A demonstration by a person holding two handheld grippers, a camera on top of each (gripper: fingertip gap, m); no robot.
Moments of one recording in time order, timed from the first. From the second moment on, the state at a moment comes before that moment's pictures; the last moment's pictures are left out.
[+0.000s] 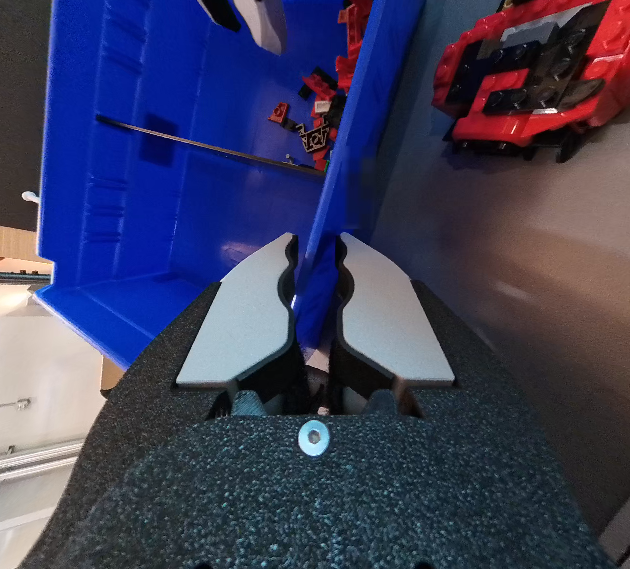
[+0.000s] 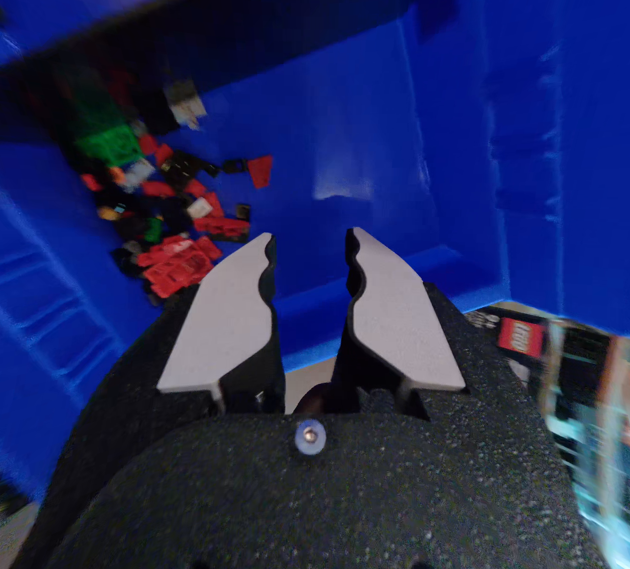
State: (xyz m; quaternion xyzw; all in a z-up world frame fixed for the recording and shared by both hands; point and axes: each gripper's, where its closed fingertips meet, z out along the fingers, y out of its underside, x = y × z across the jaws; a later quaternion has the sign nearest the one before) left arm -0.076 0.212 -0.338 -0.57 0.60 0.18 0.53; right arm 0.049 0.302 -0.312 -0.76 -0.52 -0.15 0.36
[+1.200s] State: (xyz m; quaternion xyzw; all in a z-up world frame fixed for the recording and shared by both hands) left arm -0.076 0.219 -0.334 -0.59 0.61 0.16 0.50; right arm 0.049 0.296 -0.338 -0.77 -0.55 -0.13 0.30
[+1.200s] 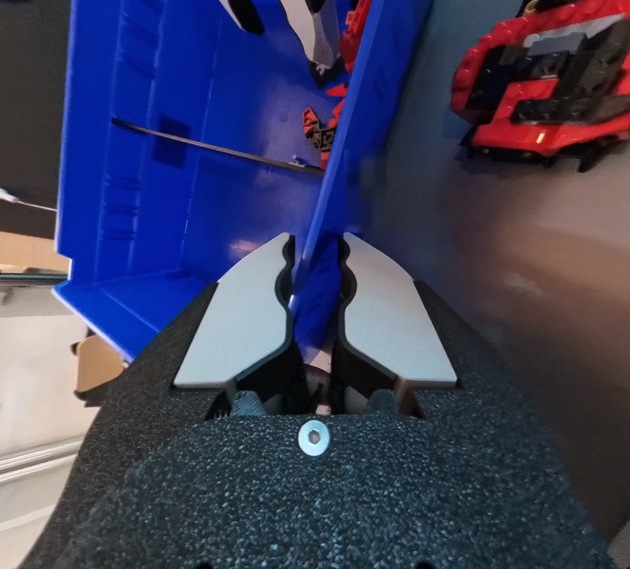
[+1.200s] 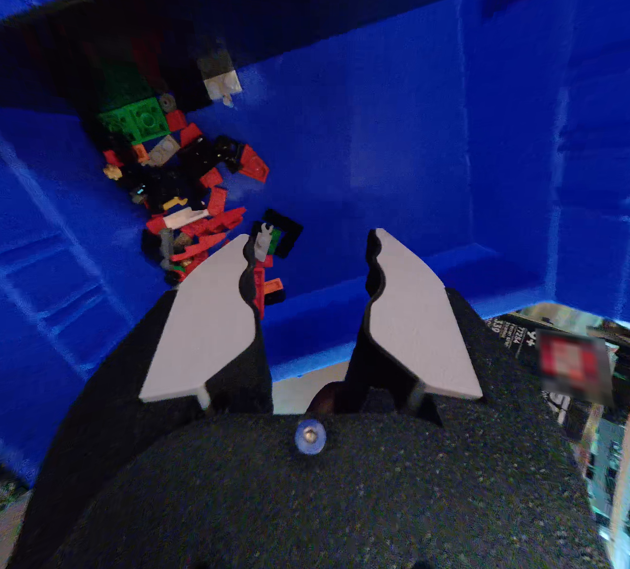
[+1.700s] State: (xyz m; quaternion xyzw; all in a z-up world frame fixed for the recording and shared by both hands) left arm -0.082 0.228 -0.286 -0.62 0.57 0.11 0.53; right arm 0.027 0.283 -0.239 -0.79 -0.37 0.07 0.49
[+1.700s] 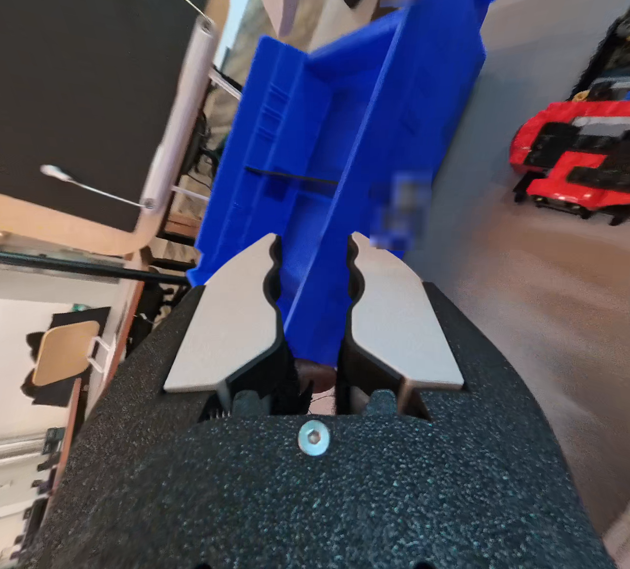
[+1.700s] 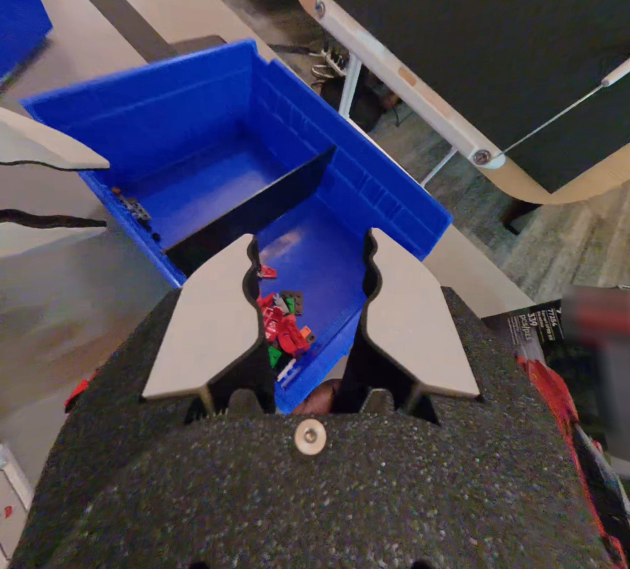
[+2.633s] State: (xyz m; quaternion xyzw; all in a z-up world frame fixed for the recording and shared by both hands) left arm -0.461 0.104 -0.307 -0.83 0.01 -0.26 0.49; right arm -0.297 0.151 -0.324 -0.77 -0.56 0.19 0.24
